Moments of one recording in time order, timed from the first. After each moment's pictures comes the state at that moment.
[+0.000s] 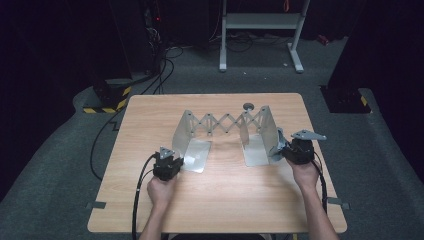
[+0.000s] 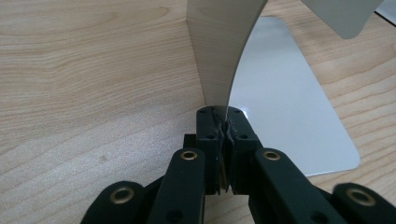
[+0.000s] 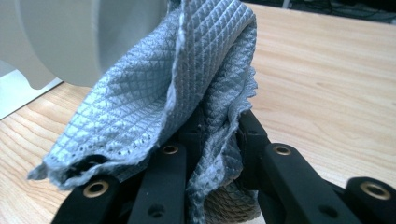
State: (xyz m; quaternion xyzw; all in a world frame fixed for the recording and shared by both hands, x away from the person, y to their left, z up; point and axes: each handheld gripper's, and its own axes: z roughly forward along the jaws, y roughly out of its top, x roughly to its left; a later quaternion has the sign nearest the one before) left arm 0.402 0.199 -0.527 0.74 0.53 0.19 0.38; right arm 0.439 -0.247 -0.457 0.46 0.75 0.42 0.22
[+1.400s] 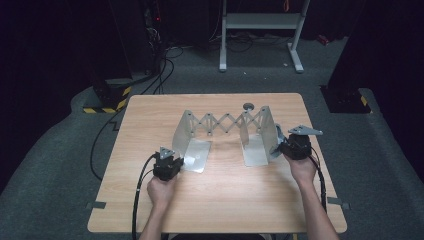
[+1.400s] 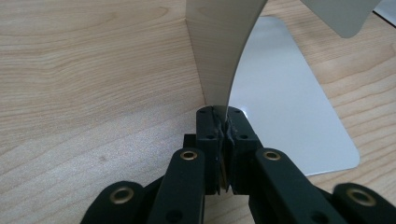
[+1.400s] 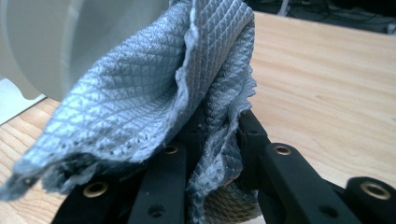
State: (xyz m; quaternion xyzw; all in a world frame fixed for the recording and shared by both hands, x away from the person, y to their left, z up) left arm 0.402 0.199 -0.527 0.74 0.53 0.19 0.38; right arm 0.453 -0.240 -0.455 0.46 0.76 0.41 0.22
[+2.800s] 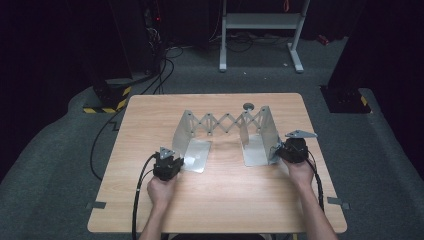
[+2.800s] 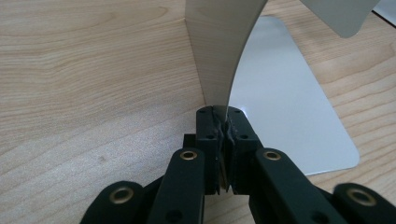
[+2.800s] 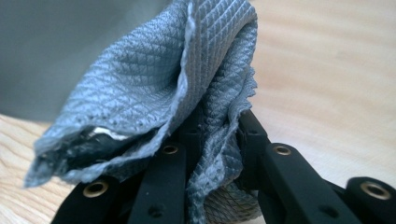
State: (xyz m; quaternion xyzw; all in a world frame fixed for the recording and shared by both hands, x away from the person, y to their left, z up) left arm 0.402 0.199 -0.527 0.74 0.52 0.19 0.38; right arm 0.458 -0.241 -0.480 0.47 0.77 0.39 0.20
